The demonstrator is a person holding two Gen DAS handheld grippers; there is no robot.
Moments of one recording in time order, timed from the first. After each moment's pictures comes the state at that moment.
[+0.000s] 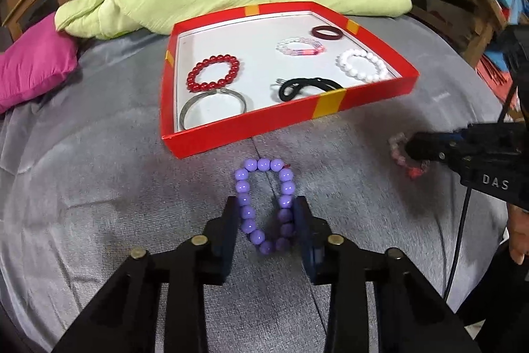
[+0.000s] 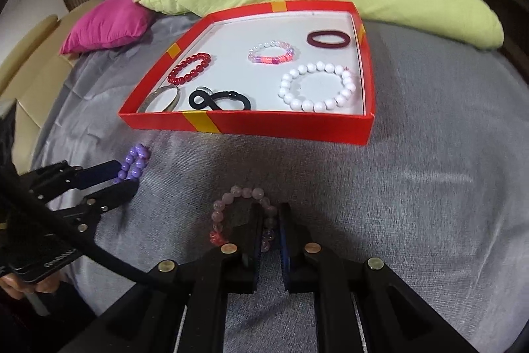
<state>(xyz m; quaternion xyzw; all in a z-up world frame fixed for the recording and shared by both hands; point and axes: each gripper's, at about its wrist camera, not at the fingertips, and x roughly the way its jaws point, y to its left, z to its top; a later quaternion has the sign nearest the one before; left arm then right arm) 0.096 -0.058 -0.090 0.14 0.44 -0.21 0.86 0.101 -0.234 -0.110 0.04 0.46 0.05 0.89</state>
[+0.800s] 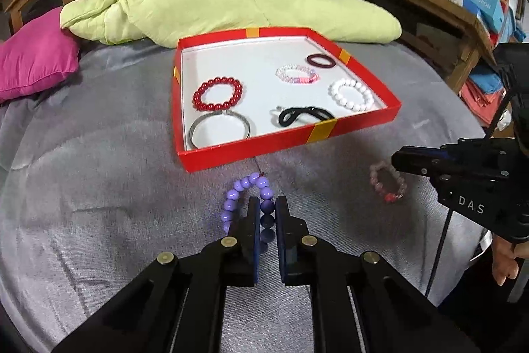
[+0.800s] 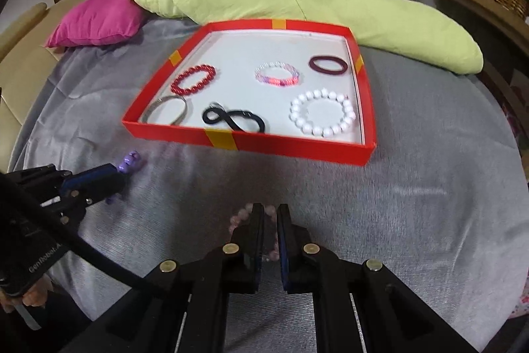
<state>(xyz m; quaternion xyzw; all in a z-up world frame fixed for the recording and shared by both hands) 0.097 -0.034 -0.064 0.08 0.42 -0.25 0.87 0.098 -0.201 -0.078 0.01 0.45 0.00 0.89</state>
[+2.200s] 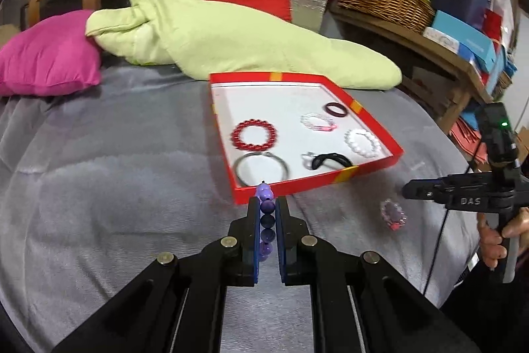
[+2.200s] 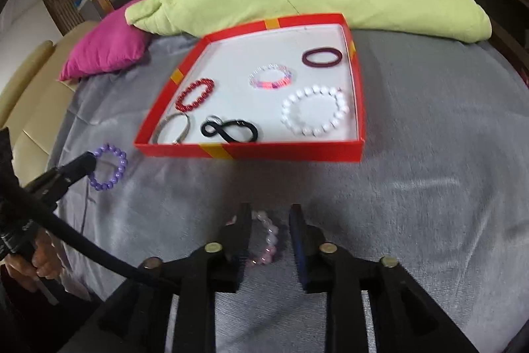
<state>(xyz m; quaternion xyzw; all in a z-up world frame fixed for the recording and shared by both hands) 0.107 0.023 -0.038 0.02 0.36 -0.26 0.90 0.103 -0.241 -0.079 0.10 0.46 0.05 0.88</state>
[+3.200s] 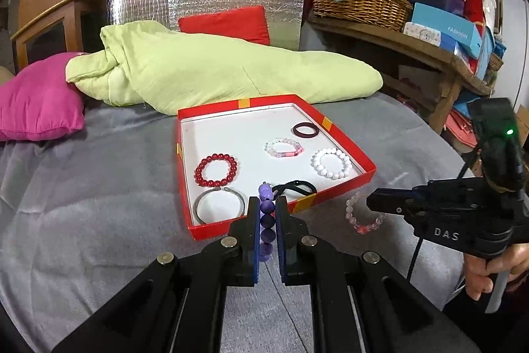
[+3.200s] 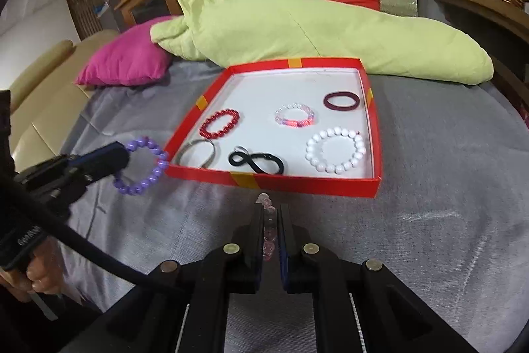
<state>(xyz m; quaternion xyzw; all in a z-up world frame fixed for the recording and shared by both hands) 0.090 -0.034 -0.012 0.06 0.31 -0.26 0.91 0.089 -0.216 -0.055 0.07 0.38 0.05 0.92</state>
